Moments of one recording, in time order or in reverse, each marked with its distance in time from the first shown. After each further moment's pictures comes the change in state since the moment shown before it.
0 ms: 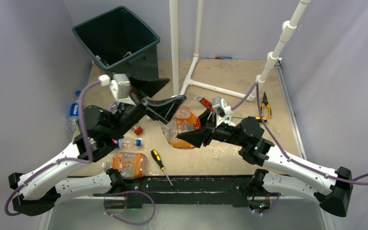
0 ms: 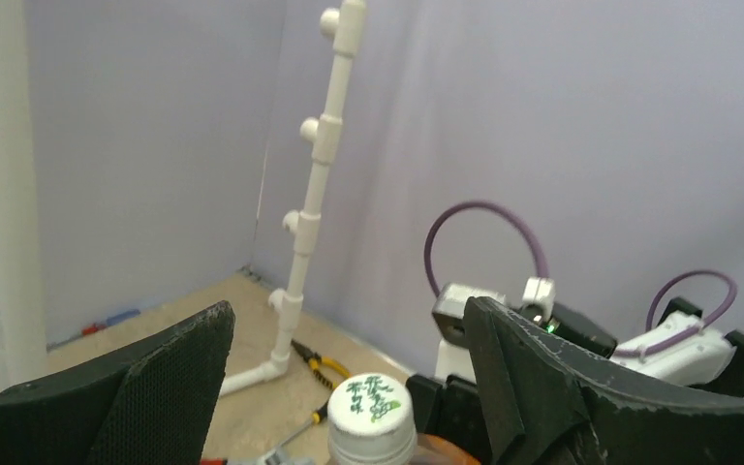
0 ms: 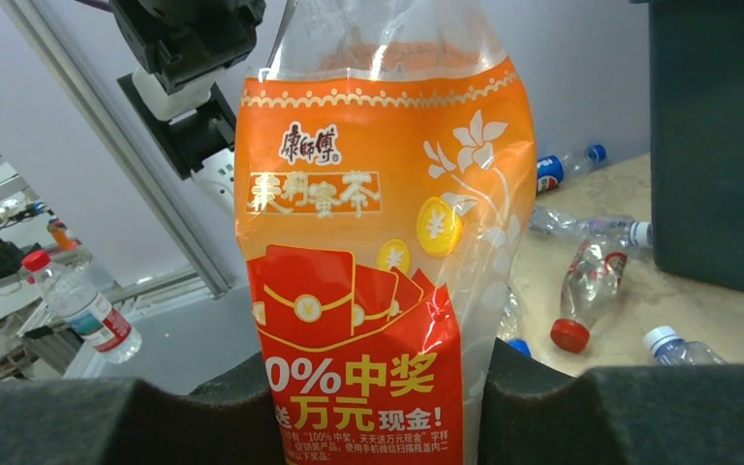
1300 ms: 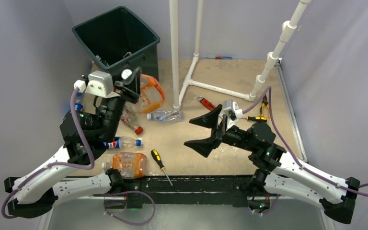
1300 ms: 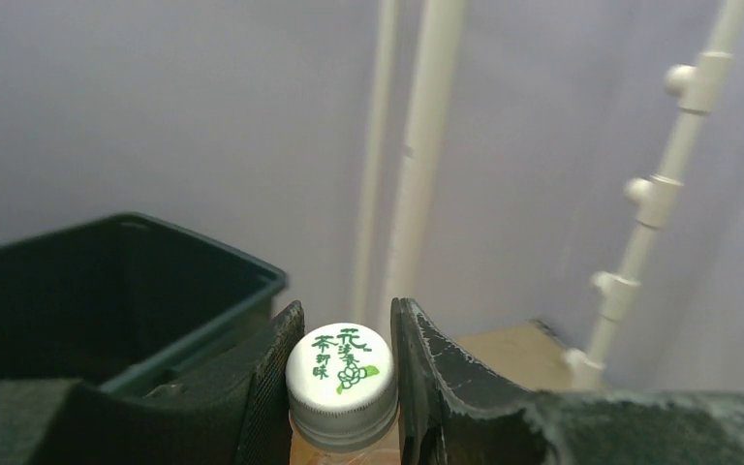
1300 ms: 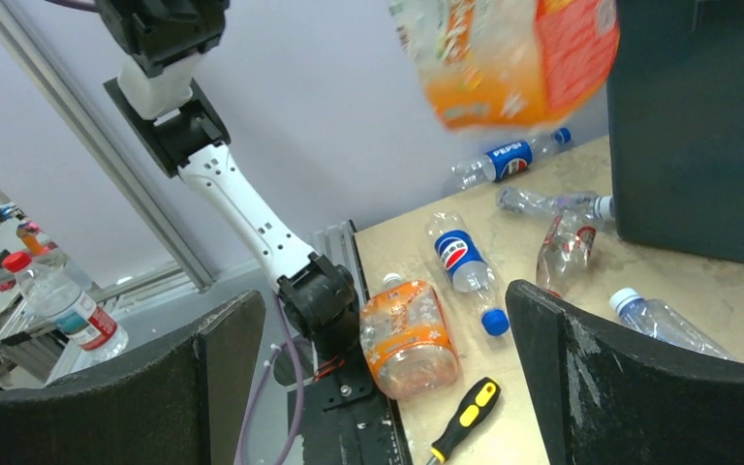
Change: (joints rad) left arm -0.003 -0.040 0.020 -0.051 -0.499 0.392; right arm 0.000 -0.130 -0.016 -0.139 0.078 -0.023
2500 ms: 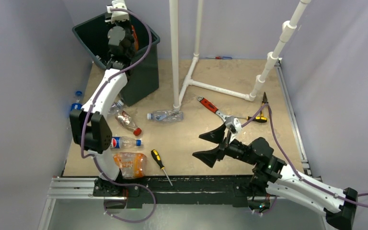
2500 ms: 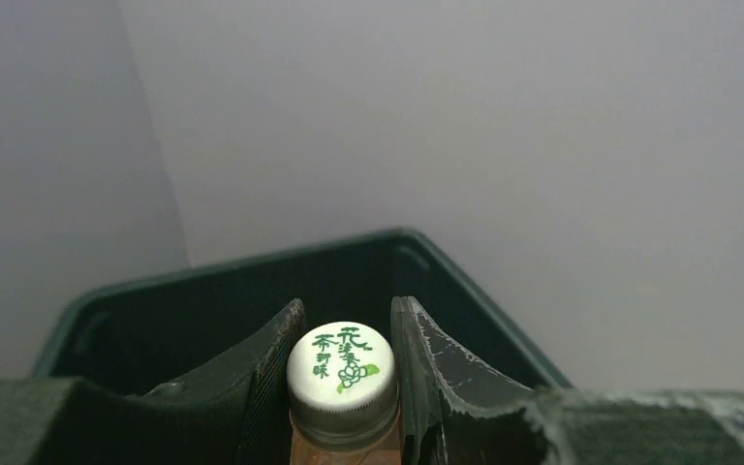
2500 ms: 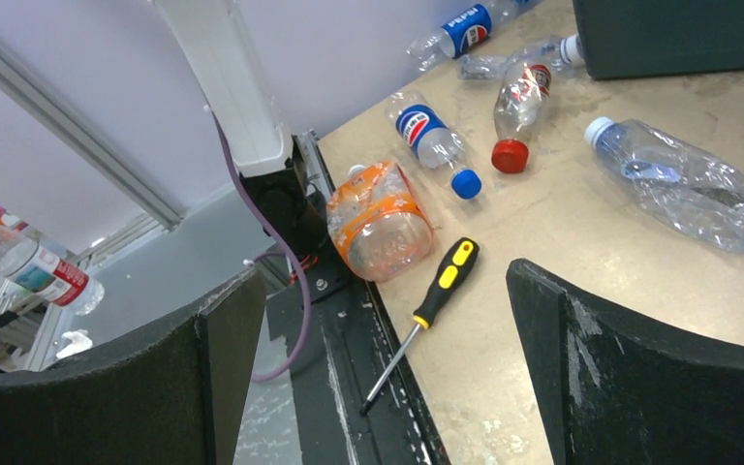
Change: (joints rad) left arm 0.800 0.966 0.544 0.370 0.046 0.049; right arm 0.000 -0.258 -0.332 -0.044 0.090 0.069
